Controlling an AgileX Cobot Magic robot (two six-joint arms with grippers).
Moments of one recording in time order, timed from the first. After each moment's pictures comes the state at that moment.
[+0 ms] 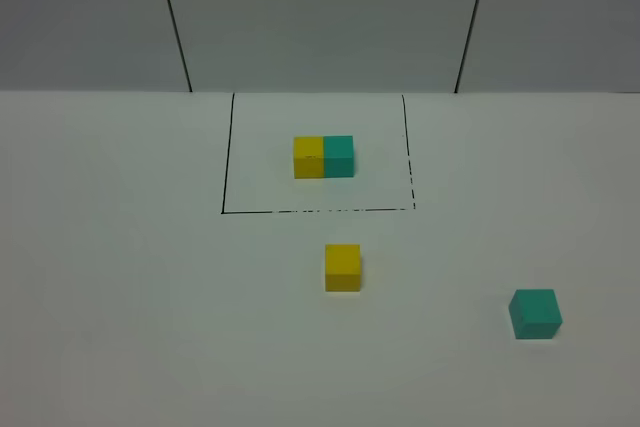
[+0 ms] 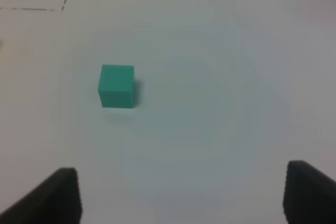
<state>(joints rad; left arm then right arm) -0.04 0.00 -0.50 -0.14 1.04 0.06 -0.04 0.05 -0.49 0.09 1.05 -0.14</state>
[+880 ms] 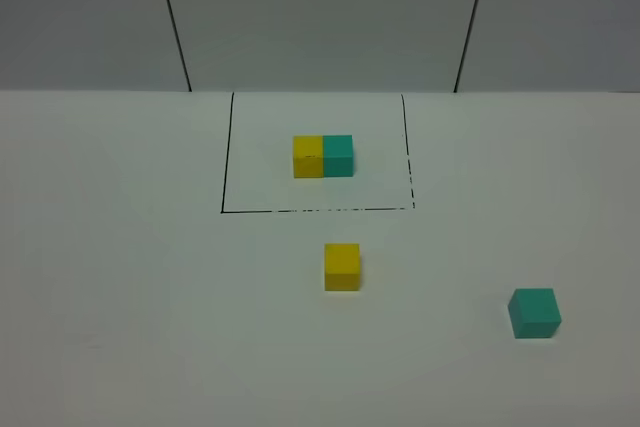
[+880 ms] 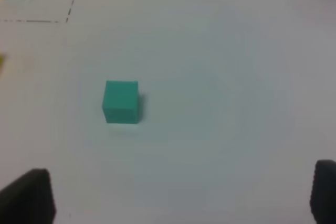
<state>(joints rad) -0.04 0.00 -0.50 -0.14 1.04 0.06 -0.04 0.25 -0.55 0.10 0.96 -0.14</state>
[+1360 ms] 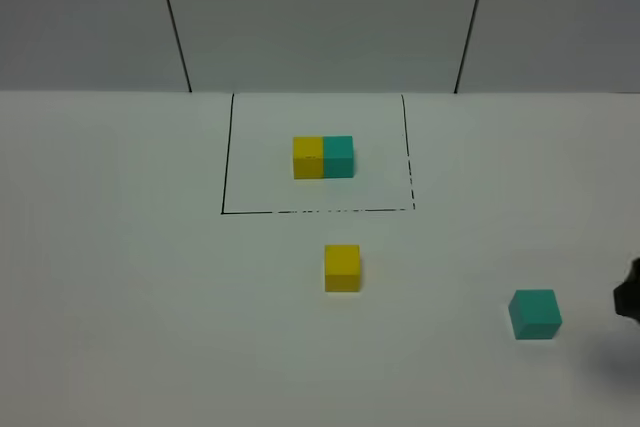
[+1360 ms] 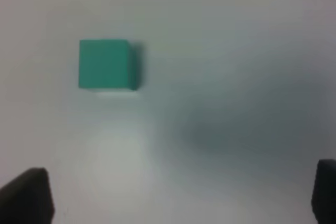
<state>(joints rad) -0.04 0.00 -0.50 -0.14 1.04 0.06 -0.04 1.15 -0.76 0.16 0.79 -0.16</state>
